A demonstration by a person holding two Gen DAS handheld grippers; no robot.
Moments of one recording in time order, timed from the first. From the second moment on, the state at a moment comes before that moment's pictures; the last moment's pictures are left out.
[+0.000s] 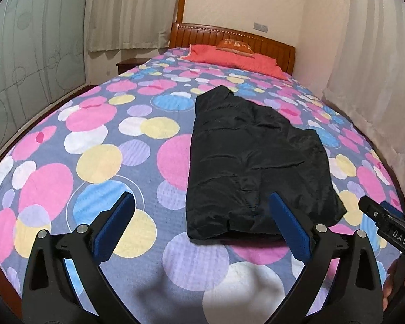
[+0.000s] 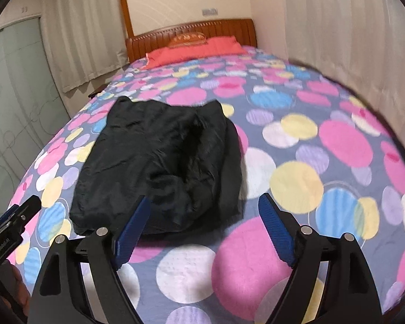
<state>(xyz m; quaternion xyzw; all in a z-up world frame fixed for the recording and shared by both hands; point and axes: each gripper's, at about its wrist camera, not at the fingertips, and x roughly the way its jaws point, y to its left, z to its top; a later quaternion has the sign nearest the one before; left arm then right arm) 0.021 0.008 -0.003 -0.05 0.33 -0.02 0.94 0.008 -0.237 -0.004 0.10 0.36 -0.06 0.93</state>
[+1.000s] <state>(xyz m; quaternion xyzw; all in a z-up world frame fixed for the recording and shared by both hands) 0.009 0.001 0.009 -0.04 0.32 -0.02 0.95 0.002 -0.211 0.006 0.08 0.34 -0.05 0.93</state>
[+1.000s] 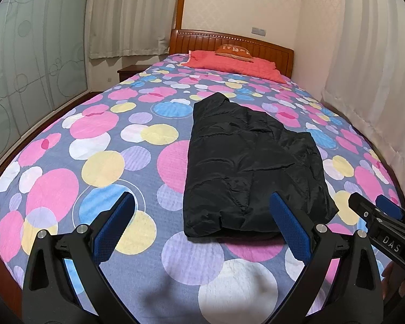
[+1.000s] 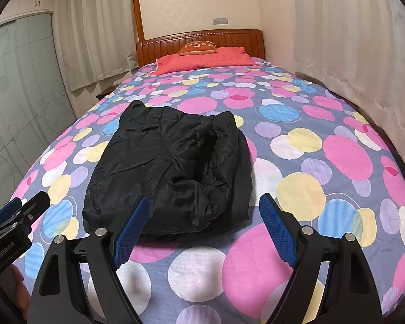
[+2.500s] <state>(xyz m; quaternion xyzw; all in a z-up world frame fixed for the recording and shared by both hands) 0.009 -0.002 -0.004 -0.04 0.35 0.01 0.94 0.004 -0.210 -0.001 0.09 0.35 -0.04 0.93</state>
